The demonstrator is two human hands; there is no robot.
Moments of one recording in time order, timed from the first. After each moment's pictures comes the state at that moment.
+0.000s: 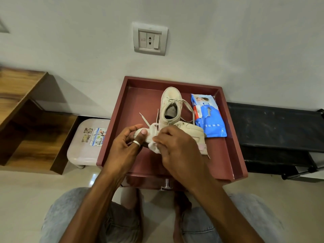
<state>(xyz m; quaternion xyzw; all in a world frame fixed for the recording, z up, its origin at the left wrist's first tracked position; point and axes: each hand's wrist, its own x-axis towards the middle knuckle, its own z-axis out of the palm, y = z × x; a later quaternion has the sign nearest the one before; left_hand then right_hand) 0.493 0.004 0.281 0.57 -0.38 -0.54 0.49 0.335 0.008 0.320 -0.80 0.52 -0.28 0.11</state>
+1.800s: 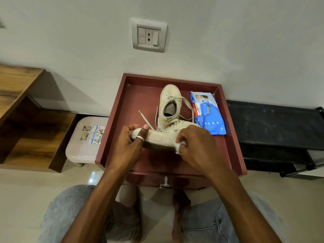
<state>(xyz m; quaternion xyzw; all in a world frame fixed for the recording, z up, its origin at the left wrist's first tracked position) 0.484 -0.003 0.275 0.63 -0.39 -0.50 0.45 0.287 -0.010 0.314 -0.76 0.61 -0.16 0.15</state>
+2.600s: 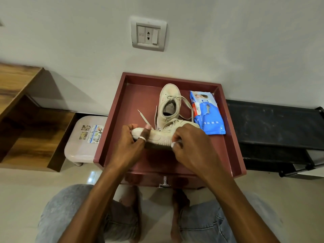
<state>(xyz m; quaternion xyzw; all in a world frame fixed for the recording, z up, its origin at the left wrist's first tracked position) 0.480 -0.008 0.273 0.65 -0.44 -0.48 0.40 0.297 -0.009 0.311 -0.77 0.59 -0.19 0.11</state>
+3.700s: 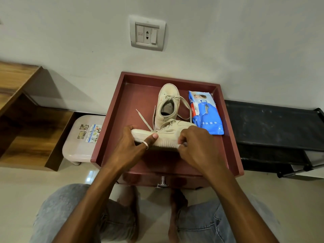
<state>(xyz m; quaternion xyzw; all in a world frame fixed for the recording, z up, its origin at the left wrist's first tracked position) 0.484 -0.008 0.271 0.66 -0.51 -0.46 0.32 0.282 -0.013 0.312 -0.75 0.64 -0.12 0.13</state>
